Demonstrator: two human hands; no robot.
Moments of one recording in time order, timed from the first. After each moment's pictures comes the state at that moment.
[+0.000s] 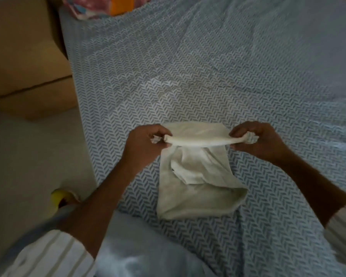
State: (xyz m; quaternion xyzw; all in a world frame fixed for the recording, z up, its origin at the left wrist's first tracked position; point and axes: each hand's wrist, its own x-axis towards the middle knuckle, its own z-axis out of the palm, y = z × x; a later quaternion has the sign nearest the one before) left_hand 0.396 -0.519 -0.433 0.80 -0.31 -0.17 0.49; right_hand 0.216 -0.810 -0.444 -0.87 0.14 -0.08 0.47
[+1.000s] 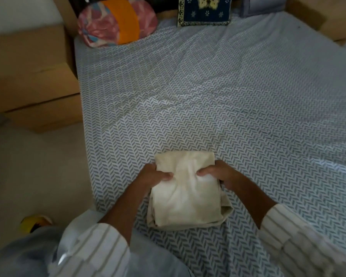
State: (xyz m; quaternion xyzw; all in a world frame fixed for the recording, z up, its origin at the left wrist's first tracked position) left_hand 0.342 -0.530 -0.501 0.77 0.01 -0.45 0.45; right_hand 0.219 -0.750 -0.493 -0.63 0.44 0.18 0.61
